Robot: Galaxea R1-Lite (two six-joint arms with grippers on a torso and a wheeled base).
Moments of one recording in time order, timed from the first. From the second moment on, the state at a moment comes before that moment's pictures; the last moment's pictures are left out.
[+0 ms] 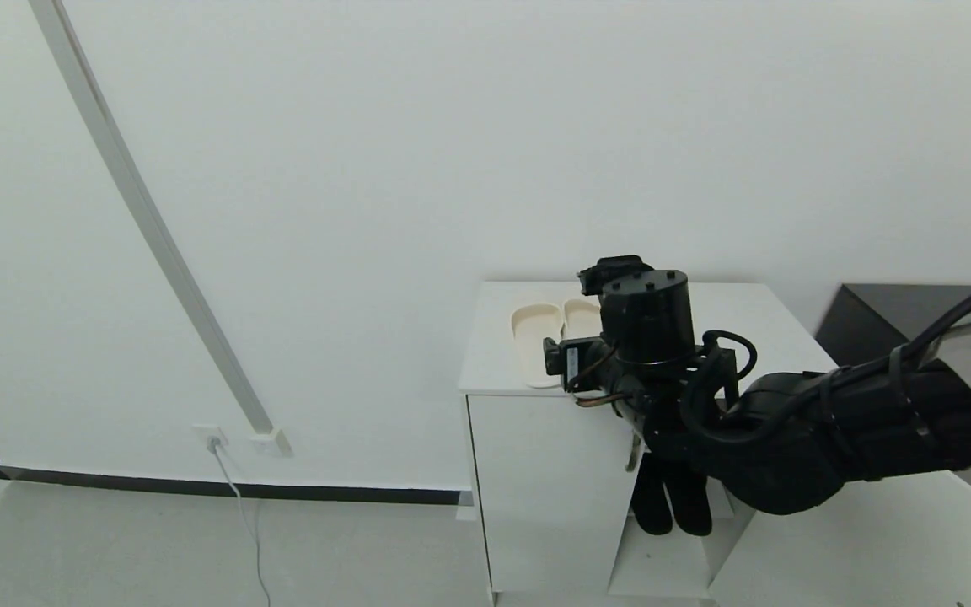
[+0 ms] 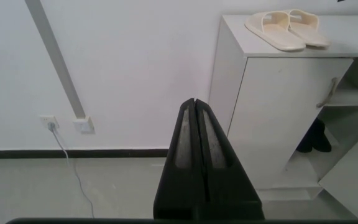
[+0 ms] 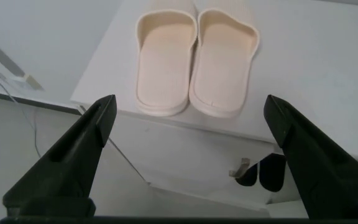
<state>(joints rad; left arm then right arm) 0.00 0.00 0.00 0.00 -0.02 0.00 0.79 2.00 -1.21 -0.55 -0.59 0.17</state>
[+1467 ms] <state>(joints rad) 0.00 0.00 0.00 0.00 -0.02 0.00 0.72 2.28 -1.25 -0.77 -0.52 0.17</state>
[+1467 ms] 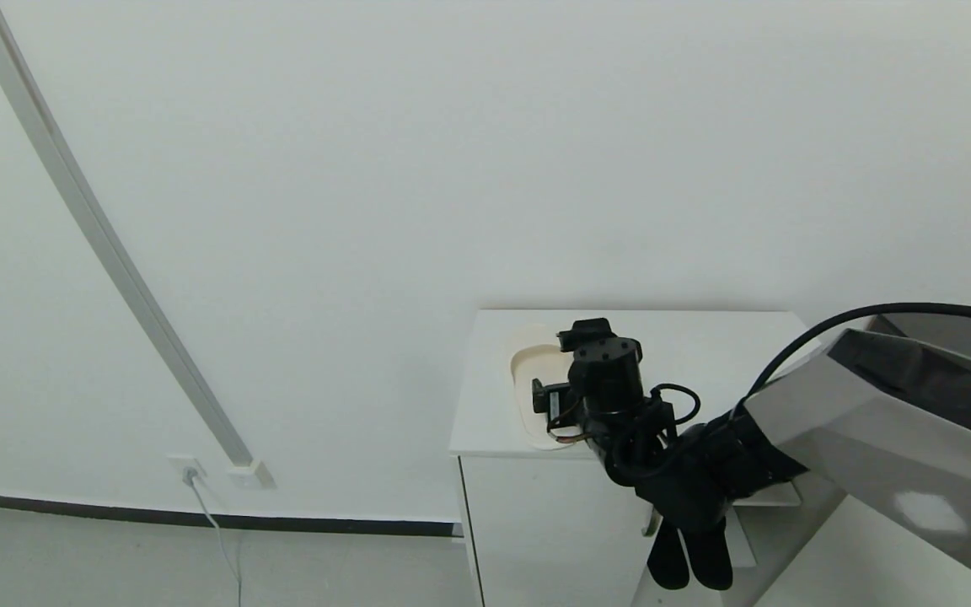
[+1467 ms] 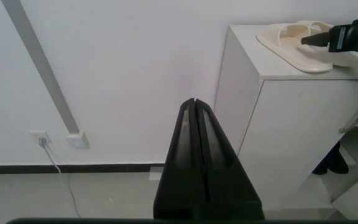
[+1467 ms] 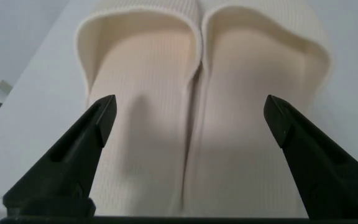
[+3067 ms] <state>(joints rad) 0.00 0.00 0.00 0.00 -0.02 0.00 0.66 2.38 -1.46 -0.71 -0.50 0.14</state>
